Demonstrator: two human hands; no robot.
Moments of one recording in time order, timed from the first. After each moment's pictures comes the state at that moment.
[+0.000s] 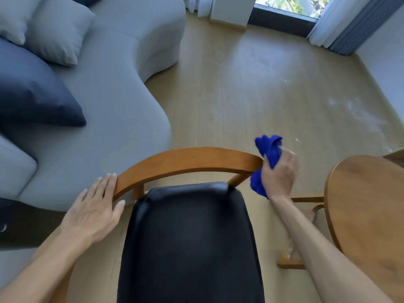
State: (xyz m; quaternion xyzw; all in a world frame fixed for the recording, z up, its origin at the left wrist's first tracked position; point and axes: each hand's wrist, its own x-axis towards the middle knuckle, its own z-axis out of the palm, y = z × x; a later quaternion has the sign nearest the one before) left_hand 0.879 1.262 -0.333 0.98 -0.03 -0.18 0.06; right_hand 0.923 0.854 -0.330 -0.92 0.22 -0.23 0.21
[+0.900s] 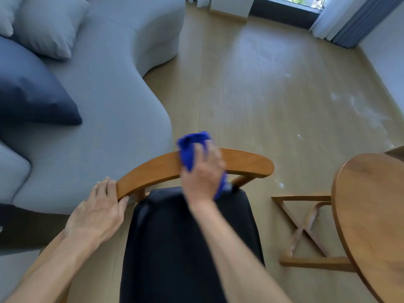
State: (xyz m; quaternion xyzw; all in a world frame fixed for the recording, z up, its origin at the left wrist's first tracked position) left_hand 0.901 1.253 -0.344 0.98 0.00 -0.18 0.05; right_hand 0.949 1.042 -0.370 -0.96 0.12 -0.21 0.15
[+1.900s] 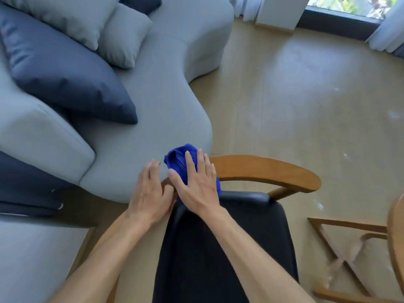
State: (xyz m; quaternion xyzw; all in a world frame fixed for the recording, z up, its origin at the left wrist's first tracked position) left_hand 0.901 1.256 -0.338 0.95 0.08 -0.04 0.30; right_hand 0.927 1.128 -0.332 -0.93 -0.05 0.13 0.33
